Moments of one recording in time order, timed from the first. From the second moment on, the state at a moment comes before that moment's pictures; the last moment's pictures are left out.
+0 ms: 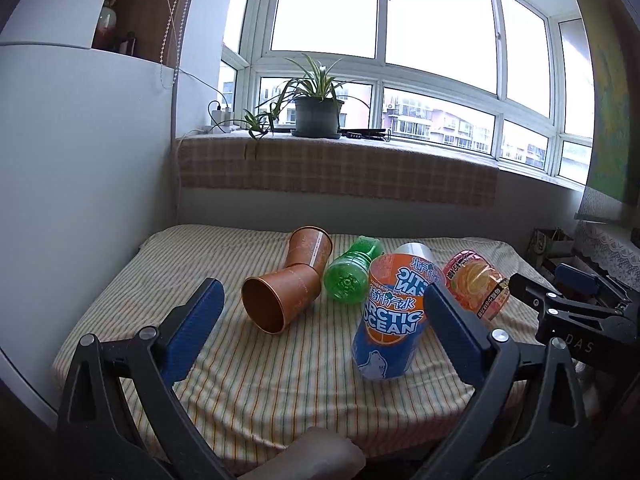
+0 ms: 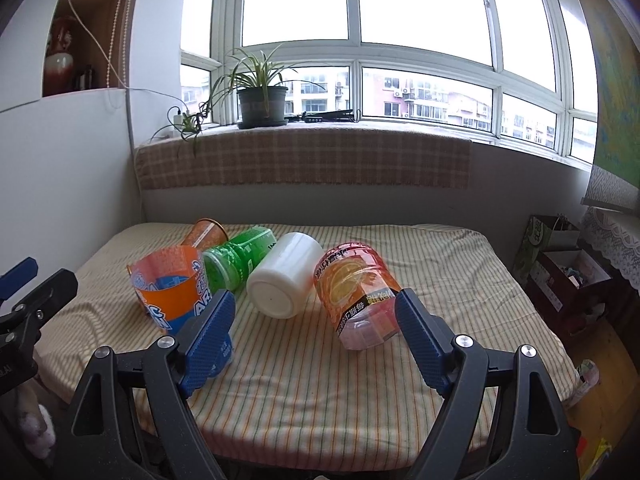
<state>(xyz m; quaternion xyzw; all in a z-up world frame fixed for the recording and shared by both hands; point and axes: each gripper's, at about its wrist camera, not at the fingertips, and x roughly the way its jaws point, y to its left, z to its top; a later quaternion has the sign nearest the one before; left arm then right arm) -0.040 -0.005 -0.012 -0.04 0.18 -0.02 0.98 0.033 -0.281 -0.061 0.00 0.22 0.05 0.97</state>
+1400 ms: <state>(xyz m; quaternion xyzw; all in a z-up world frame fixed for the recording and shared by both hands) -0.043 -0.008 -0.008 -0.03 0.18 -0.02 0.98 0.032 -0.281 -0.060 0.00 0.22 0.05 0.97</state>
